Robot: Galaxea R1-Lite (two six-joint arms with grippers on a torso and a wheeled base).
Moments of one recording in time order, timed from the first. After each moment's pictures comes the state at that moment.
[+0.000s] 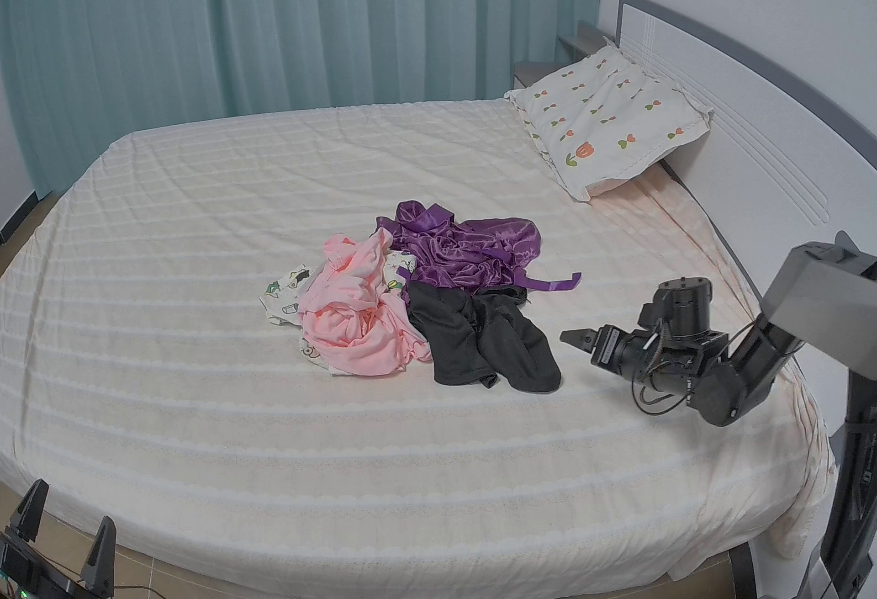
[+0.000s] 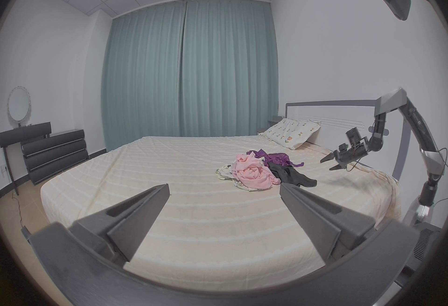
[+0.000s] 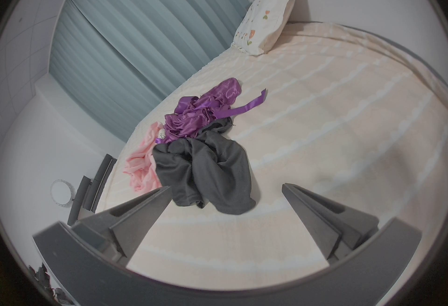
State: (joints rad) left arm 0.00 0.02 -0.02 0.00 -0.01 0.00; right arm 0.30 2.24 -0.85 -0.90 0.10 0.60
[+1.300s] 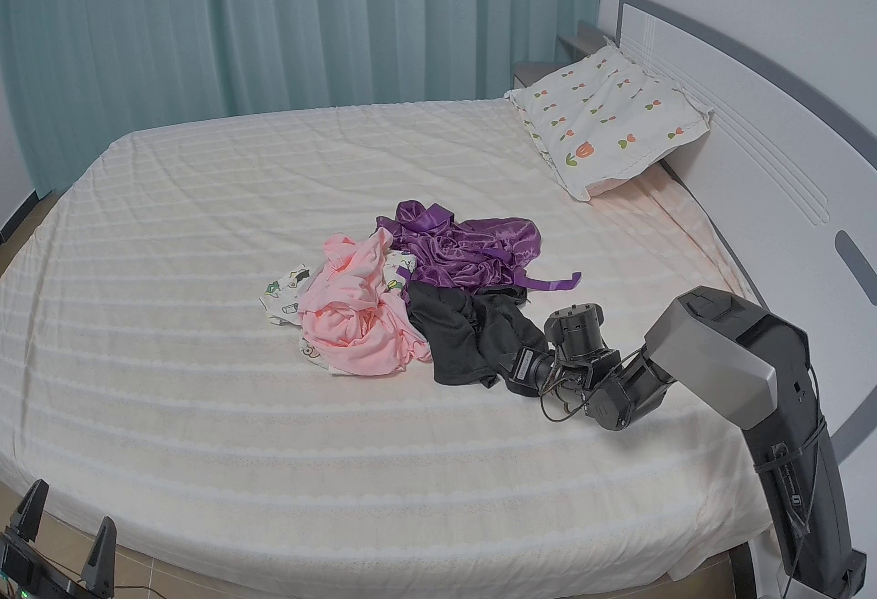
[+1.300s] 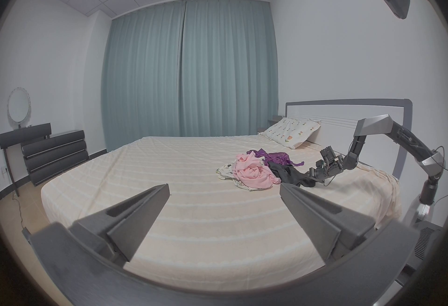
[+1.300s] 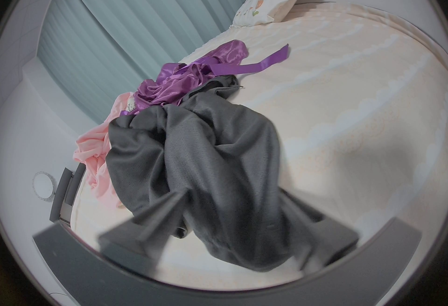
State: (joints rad) left arm 0.00 0.02 -0.02 0.00 -0.01 0.01; right arm 0.44 2.65 -1.40 -0.69 -0.07 0.62
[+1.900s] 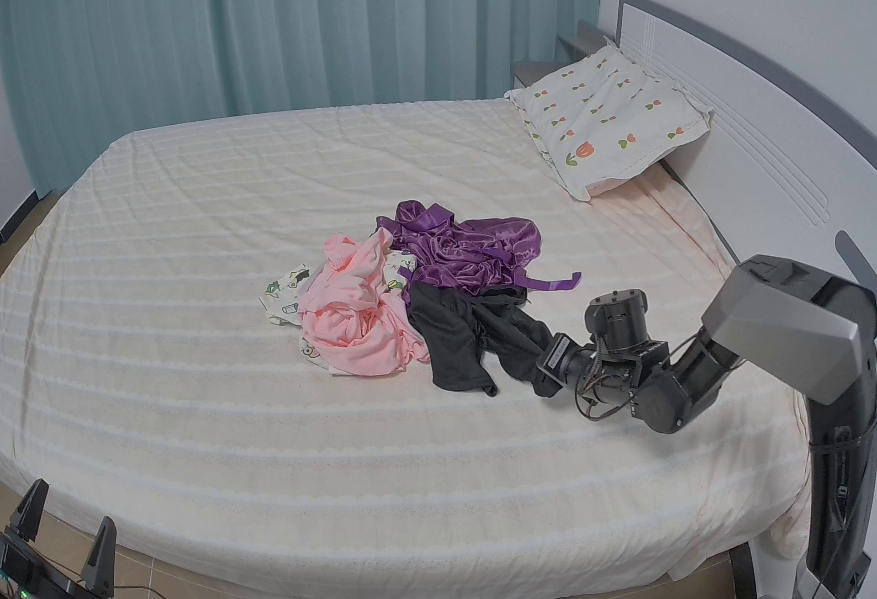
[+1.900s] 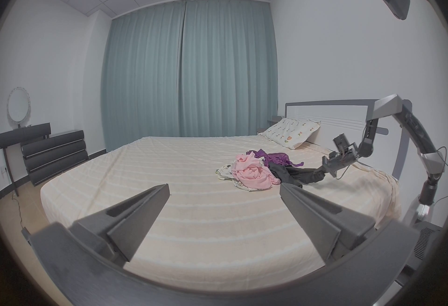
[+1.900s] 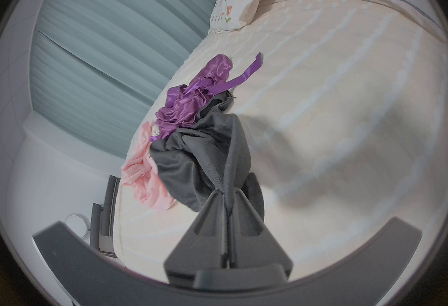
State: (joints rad) left arm 0.00 0.02 -0.02 0.00 -0.01 0.00; right arm 0.43 2.39 -1.06 -0.78 -0.01 0.89
